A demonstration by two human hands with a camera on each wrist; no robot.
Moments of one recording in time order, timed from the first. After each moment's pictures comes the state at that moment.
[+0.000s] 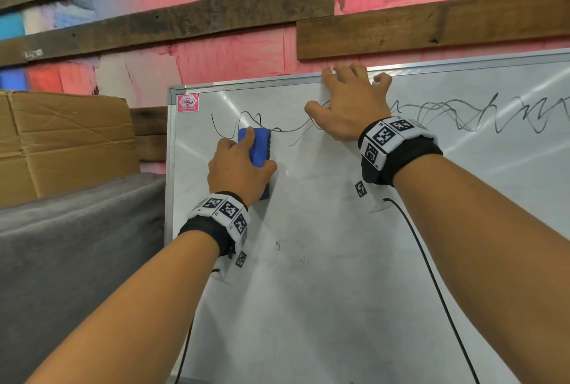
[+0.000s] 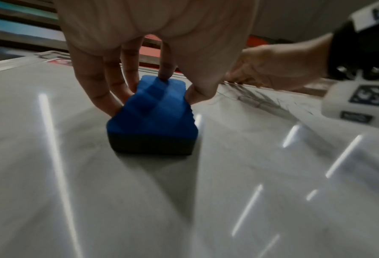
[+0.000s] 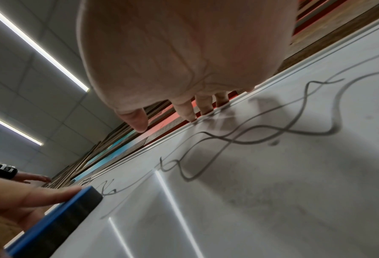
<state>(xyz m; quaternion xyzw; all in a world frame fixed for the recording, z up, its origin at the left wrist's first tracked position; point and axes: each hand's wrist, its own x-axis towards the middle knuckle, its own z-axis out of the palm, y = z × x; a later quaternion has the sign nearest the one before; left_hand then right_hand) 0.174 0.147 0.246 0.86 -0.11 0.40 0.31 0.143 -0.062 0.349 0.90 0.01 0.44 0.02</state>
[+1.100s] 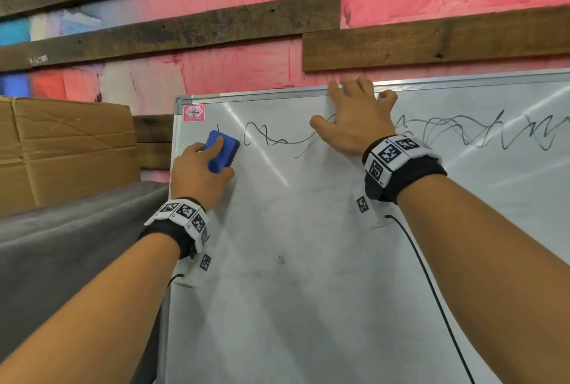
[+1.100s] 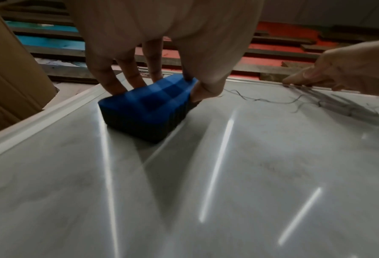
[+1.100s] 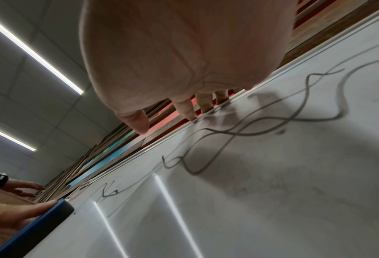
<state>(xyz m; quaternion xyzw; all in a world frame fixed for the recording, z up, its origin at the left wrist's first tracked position) 0.217 0.219 0.250 0.84 -0.10 0.43 0.31 0.151 -0.061 0.346 0.89 0.00 0.45 0.01</state>
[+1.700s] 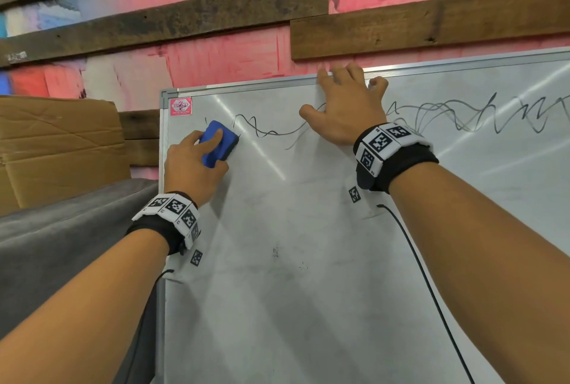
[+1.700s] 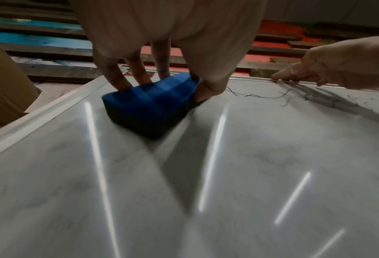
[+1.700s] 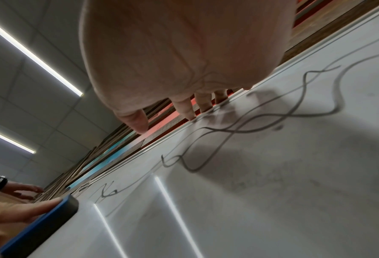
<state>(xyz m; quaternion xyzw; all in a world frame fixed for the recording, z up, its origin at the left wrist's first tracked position) 0.223 0.216 0.250 0.84 -0.15 0.45 0.26 0.155 -0.062 0.343 0.89 0.00 0.46 0.00</state>
